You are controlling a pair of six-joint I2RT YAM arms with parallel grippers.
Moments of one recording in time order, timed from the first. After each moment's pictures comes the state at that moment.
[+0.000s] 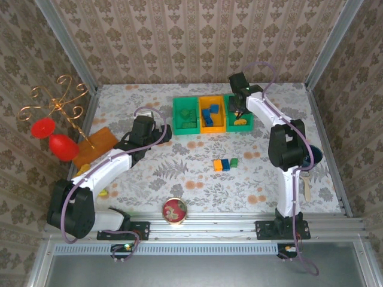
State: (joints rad) left arm -0.46 1.31 0.83 -0.17 -0.18 -0.43; right arm 0.26 2.15 1.89 -0.80 0.23 0.37
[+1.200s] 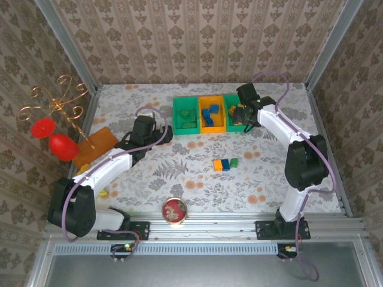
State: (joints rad) left arm -0.46 1.33 0.83 -0.17 -0.15 -0.42; right arm 0.28 1.79 1.48 -0.78 0.22 0.45
